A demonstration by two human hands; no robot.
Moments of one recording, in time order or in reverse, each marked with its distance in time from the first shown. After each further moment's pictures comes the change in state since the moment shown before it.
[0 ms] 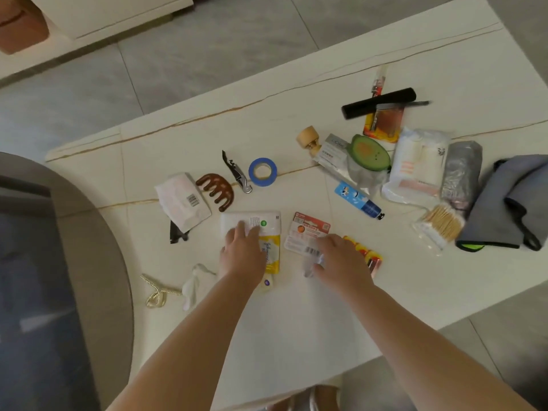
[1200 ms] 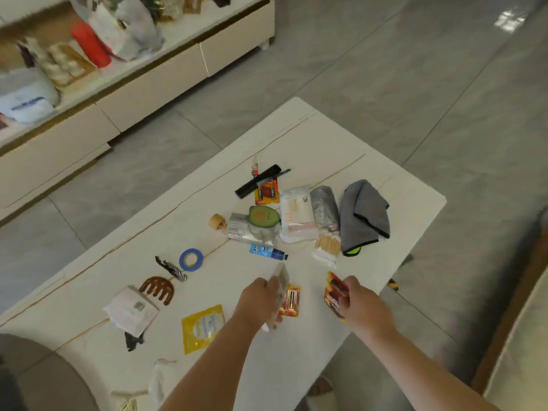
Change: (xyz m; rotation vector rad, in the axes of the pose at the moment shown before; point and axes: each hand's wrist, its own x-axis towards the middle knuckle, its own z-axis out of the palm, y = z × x) left_hand -0.105 0.173 -0.055 -0.456 -0.396 0.032; right_hand -0.174 0.108 -0.090 0.357 0.226 0.482
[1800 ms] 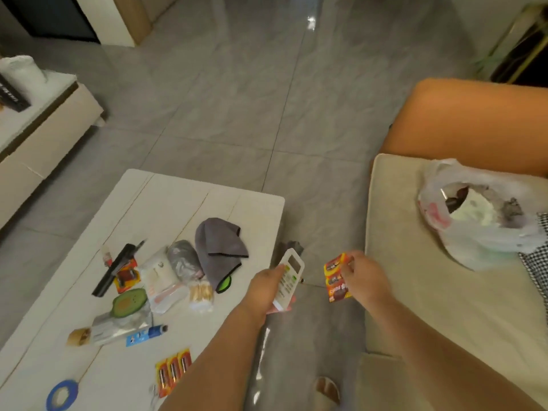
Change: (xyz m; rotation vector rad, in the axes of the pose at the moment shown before) left_hand -0.092 0.181 0.275 -0.005 -0.393 0.105; right_hand -0.070 0.284 -0.127 0.518 0.377 0.554
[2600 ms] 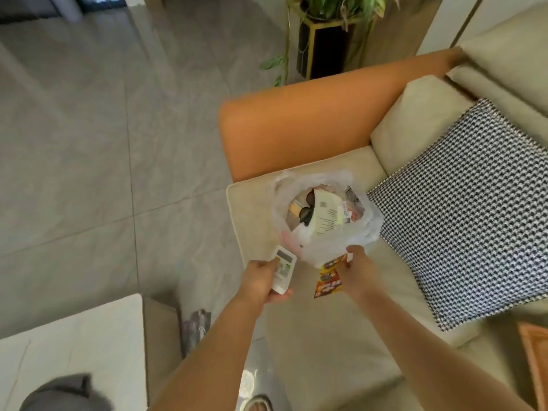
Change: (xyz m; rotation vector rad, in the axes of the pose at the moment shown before) left_hand 0.098 0.112 0.350 0.369 -0.219 0.054; right_hand 0.122 0.232 -0.167 0.458 0.226 0.515
